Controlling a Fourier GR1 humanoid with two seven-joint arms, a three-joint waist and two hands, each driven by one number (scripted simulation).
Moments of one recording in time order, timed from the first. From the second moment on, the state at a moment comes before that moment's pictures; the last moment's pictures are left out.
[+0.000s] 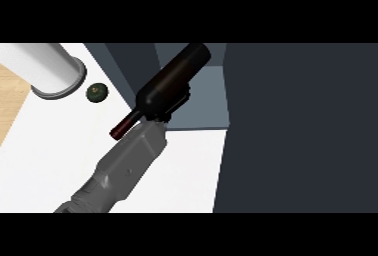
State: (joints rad) left arm -0.88 0.00 -0.43 -0.42 1.14 0.24 -0.70; right arm -0.03 -0.04 0.01 -2.39 -0.21 0.20 0.48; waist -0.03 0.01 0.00
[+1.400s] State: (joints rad) left arm -1.00 0.00 -0.52 -0.31 1.27 0.32 -0.65; right arm -0.12 -0.01 0.09 -2.30 -0.17 0.20 0.43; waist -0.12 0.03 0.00
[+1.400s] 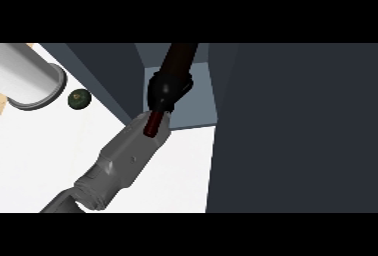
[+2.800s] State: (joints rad) left arm -1.00 0.00 -0.71 -0.39 1.55 0.47 -0.78; right arm -0.10 -0.02 0.10 -2.29 -0.19 0.22 0.40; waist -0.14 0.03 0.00
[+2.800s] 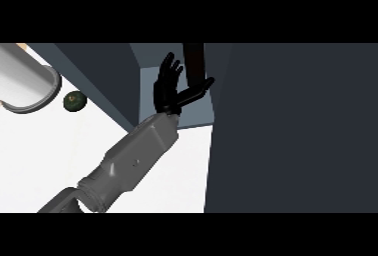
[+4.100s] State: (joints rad) left arm -1.01 0.00 -0.88 -0.46 1.57 0.49 -0.88; right arm -0.10 -0.03 0.09 -2.31 -0.19 0.19 0.46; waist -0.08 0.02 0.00
